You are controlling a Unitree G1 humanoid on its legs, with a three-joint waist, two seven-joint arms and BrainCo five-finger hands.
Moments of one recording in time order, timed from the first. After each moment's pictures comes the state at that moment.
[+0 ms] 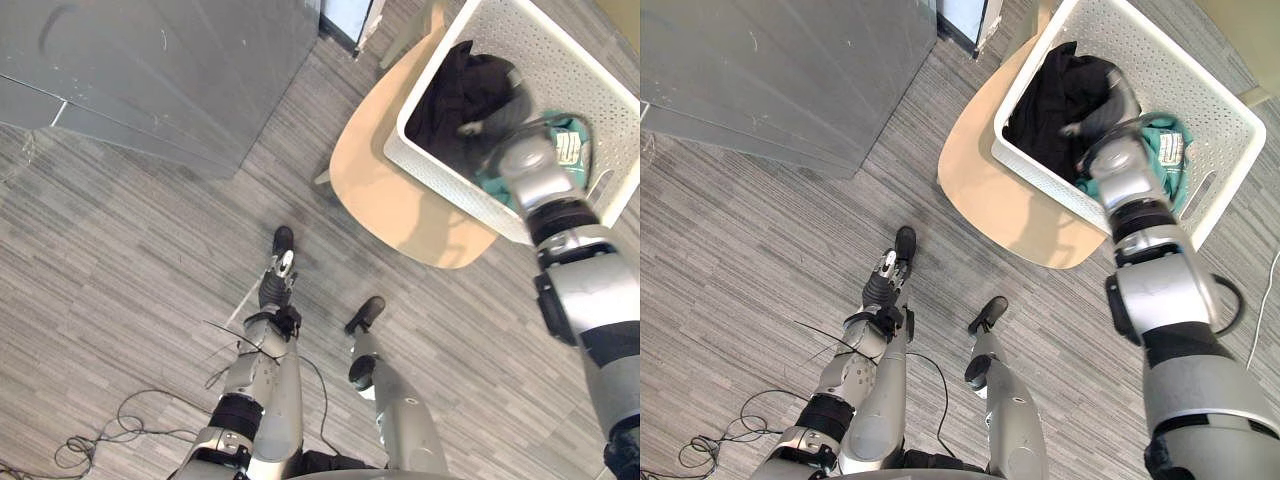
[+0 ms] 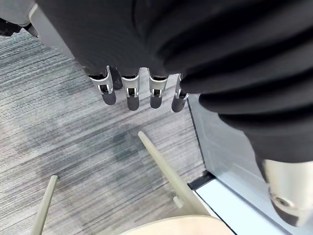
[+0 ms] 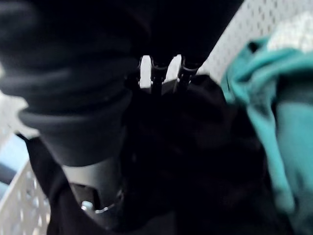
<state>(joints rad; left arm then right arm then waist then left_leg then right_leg) -0.23 0.02 -0.12 0.44 -0.62 -0.11 0.10 -1.26 -0.48 0.31 1.16 -0.08 0.07 -0.21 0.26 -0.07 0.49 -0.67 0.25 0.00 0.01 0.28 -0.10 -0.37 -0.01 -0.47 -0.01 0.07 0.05</state>
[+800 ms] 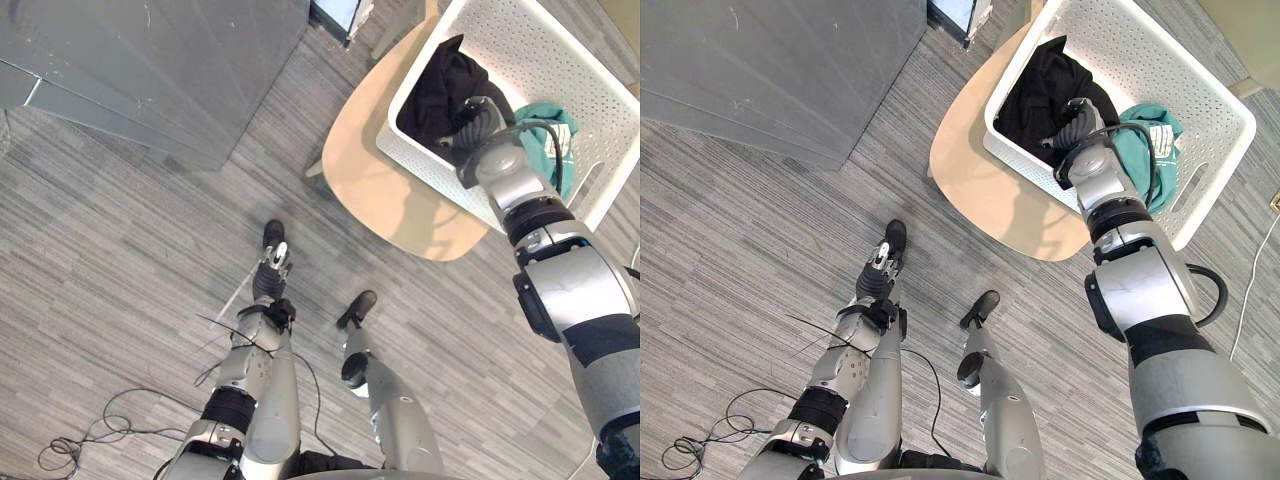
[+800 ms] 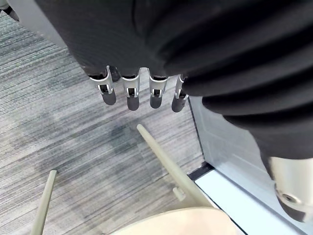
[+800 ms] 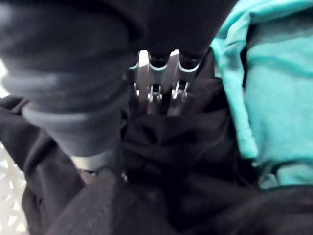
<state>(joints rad) -0.25 0.06 -0.15 0.42 -0.63 -0.12 0.09 -1.33 -0.47 0.38 1.25 0.03 0.07 -0.14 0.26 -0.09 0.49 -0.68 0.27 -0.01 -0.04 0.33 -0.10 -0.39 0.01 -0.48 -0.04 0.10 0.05</state>
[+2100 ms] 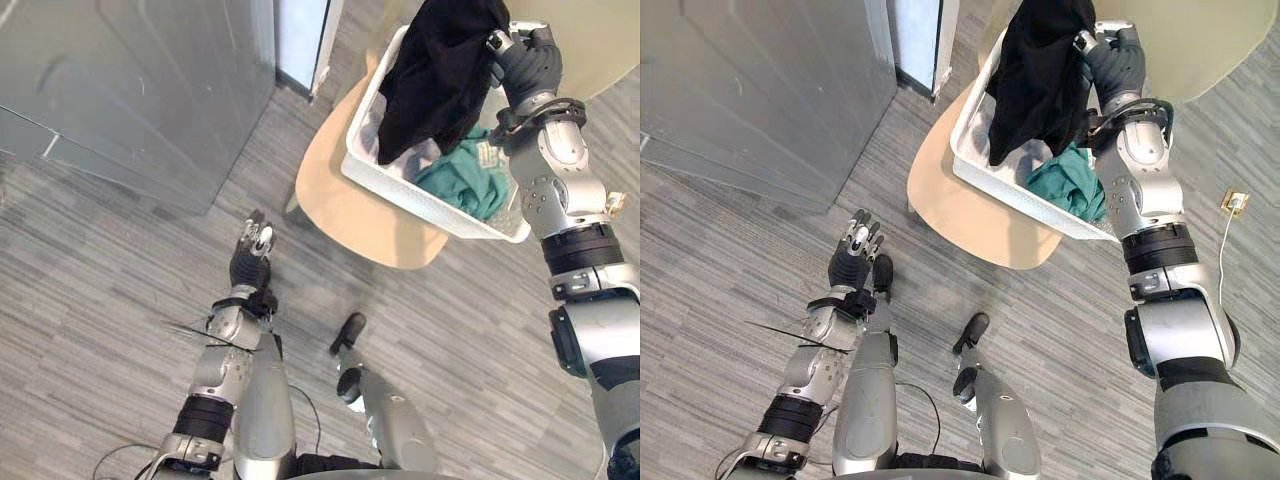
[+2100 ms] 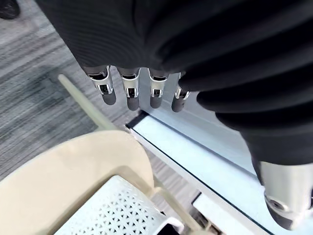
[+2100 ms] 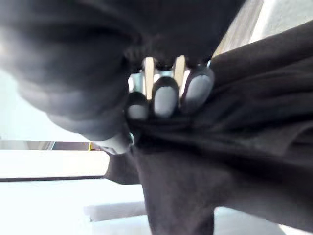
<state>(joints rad) -0.17 0.18 -0.12 0.11 -0.56 -0.14 0.06 -1.02 -0.62 0.17 0.46 0.72 -0.07 -0.08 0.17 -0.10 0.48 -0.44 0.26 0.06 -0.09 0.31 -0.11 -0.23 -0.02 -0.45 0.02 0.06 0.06</state>
